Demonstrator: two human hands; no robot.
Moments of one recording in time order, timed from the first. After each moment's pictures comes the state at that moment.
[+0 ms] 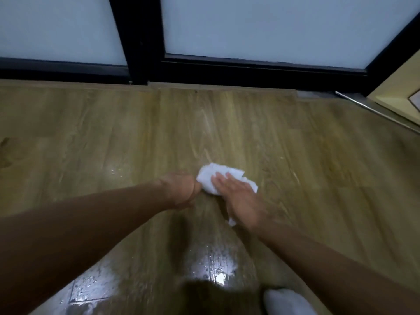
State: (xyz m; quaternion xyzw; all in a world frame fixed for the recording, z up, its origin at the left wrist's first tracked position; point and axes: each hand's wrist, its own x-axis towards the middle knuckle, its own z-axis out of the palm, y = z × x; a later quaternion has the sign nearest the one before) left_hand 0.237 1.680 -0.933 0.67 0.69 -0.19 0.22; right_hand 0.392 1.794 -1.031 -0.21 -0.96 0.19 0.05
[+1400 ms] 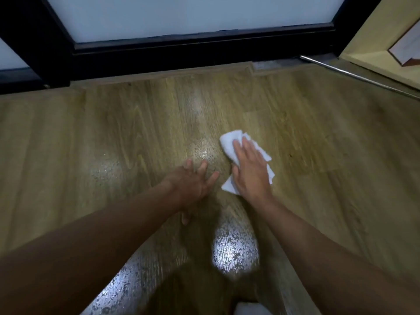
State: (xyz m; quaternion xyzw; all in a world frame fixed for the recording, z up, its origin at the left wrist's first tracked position) left_hand 0.332 1.828 -0.966 0.69 0.63 -0.30 0.20; right_hand 0.479 1.934 -1.013 -0.40 -0.90 0.16 0.09
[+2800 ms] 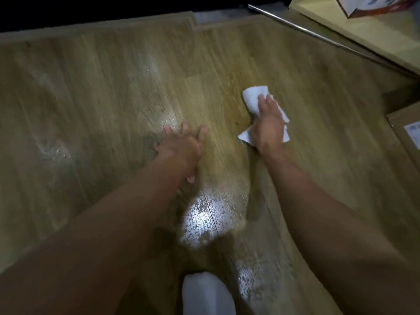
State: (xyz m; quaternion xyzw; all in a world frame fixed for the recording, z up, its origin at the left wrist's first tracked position) left_hand 0.425 1.919 -0.950 0.57 0.72 -0.20 0.35; right_hand 0.595 2.052 -1.011 -0.58 -0.80 0.13 0.09
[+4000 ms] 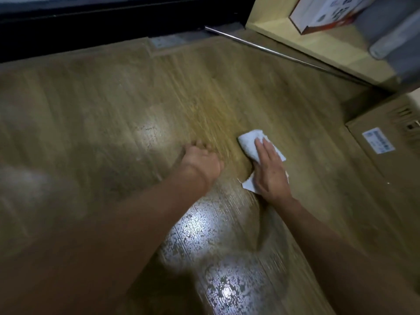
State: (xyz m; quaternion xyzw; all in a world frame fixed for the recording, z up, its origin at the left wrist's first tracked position) left_hand 0.492 1.995 -0.942 0.76 0.57 -0.26 0.19; right_hand 0.694 2.027 -1.006 -0.53 -0.83 0.15 0.10
